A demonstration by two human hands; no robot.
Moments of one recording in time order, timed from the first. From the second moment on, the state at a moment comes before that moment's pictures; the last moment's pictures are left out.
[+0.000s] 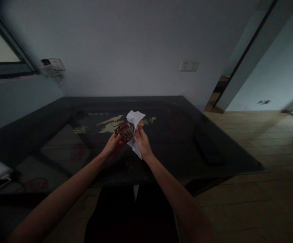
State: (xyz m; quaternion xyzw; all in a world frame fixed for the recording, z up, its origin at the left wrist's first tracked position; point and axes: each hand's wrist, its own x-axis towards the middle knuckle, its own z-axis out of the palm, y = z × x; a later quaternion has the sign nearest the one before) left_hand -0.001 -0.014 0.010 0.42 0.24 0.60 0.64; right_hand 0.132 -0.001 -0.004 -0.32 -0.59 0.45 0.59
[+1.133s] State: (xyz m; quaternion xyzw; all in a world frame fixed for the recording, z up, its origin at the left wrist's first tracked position) left_hand -0.002 -0.011 0.000 0.48 0.29 0.56 0.61; right_hand 0.135 -0.010 0.004 -0.32 -0.58 0.48 0.57
